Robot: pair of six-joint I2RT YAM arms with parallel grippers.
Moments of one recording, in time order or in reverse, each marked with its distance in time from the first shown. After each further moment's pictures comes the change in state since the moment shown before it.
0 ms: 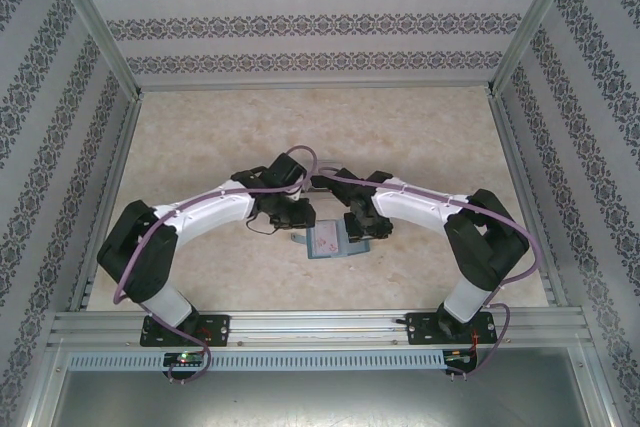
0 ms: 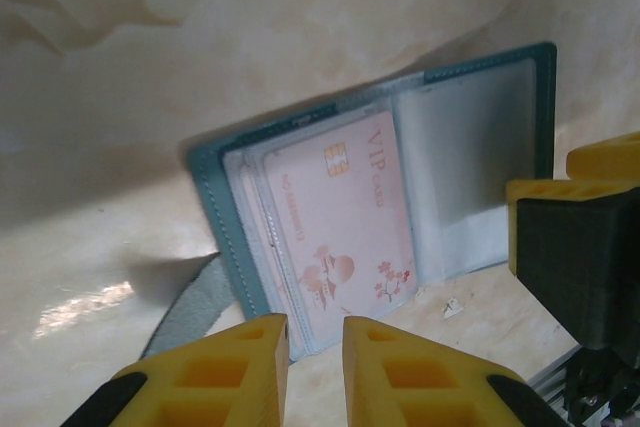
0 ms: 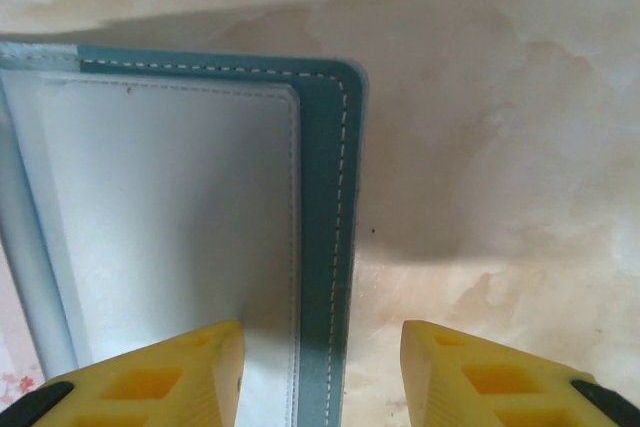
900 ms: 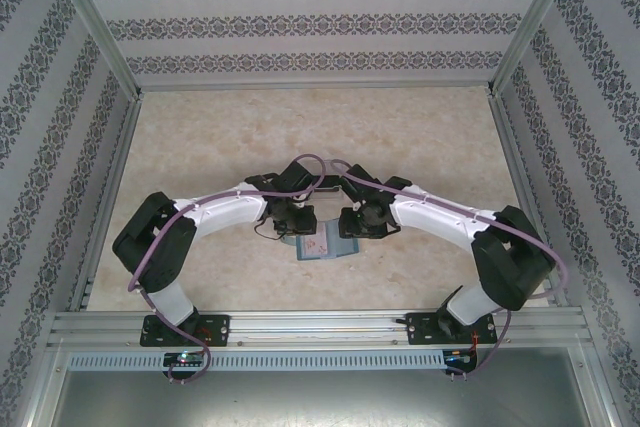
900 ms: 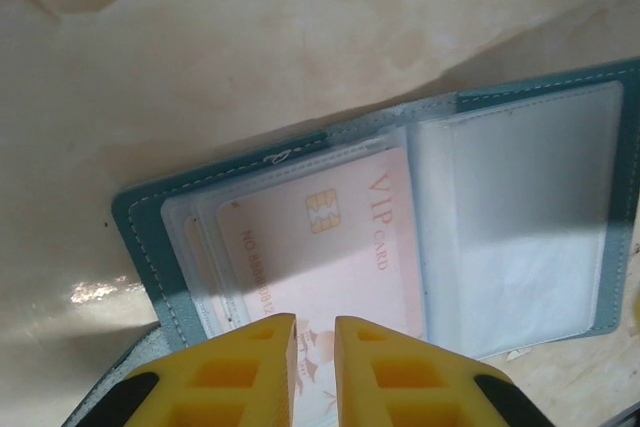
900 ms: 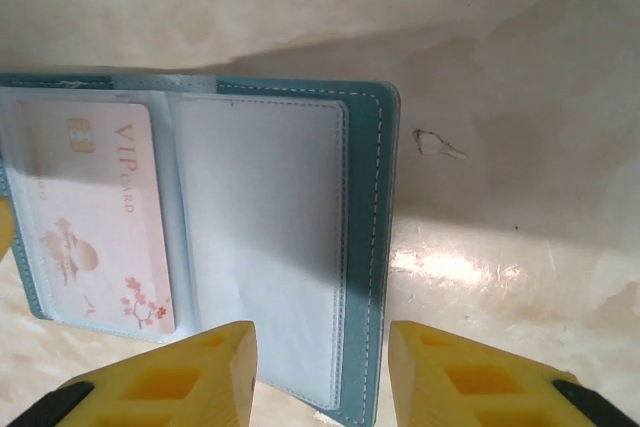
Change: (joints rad) left arm -0.032 0.081 -0.008 0.014 -0.071 -0.033; right arm -0.010 -0.160 -0.082 0.163 -0.172 0.036
